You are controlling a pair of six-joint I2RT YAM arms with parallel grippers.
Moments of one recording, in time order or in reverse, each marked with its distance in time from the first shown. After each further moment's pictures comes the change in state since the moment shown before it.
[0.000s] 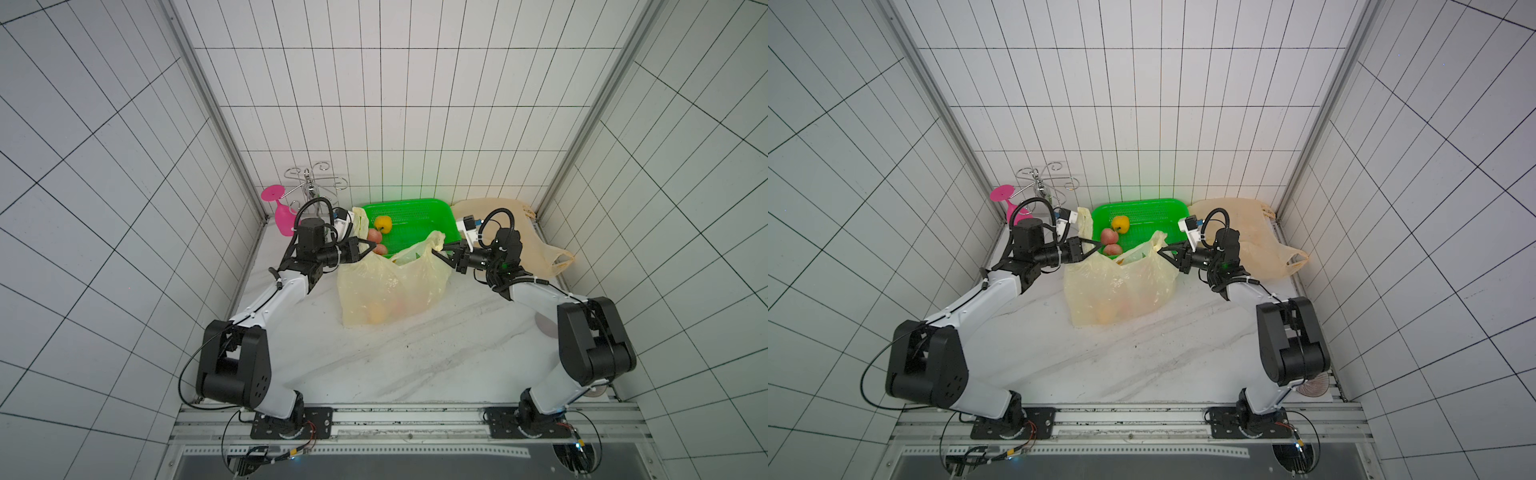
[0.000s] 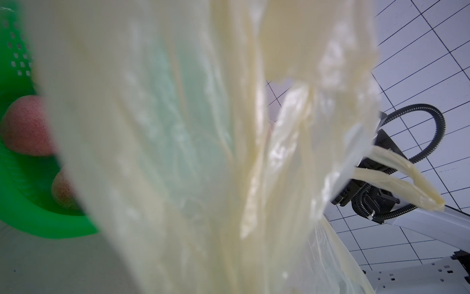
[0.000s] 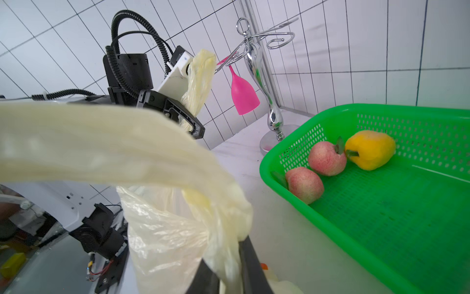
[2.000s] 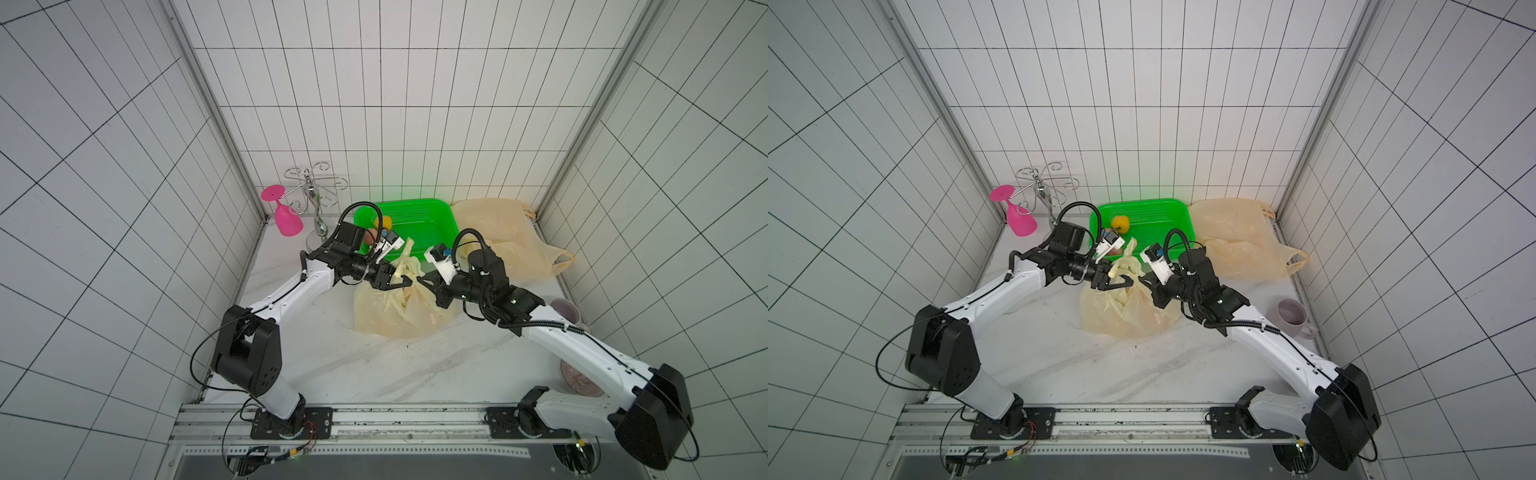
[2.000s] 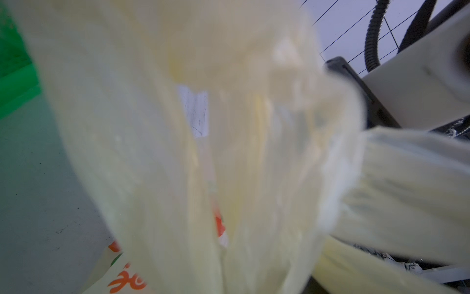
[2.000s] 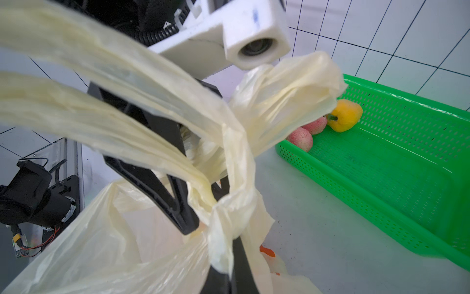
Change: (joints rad) left arm -0.232 0.102 0.190 -0.516 0.269 0.517; right arm 0.445 -0.421 0.000 -0.785 0.687 -0.411
